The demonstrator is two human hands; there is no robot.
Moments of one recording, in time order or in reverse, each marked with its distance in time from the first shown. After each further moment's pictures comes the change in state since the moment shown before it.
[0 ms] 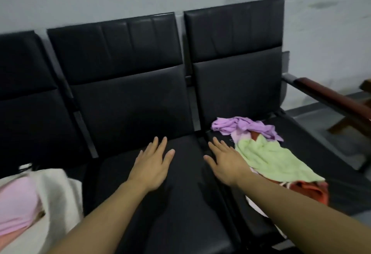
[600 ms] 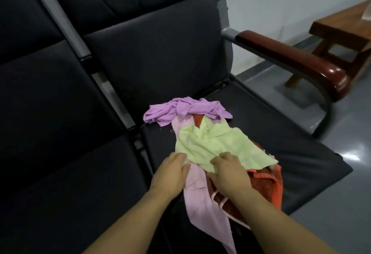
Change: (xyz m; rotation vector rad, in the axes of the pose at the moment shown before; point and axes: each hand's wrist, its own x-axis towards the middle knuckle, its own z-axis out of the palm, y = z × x) left_hand 0.143 0.176 0.223 -0.012 -0.222 0.229; right_hand 0.001 0.228 0.076 0.209 -0.061 0.416
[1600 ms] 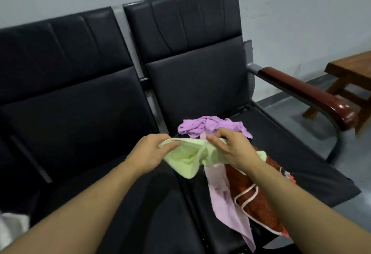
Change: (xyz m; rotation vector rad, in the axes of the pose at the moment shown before) left_hand -0.100 -0.032 -0.190 -0.262 0.239 0.047; right_hand -0.035 -0.101 -0.107 0.481 0.317 -0.480
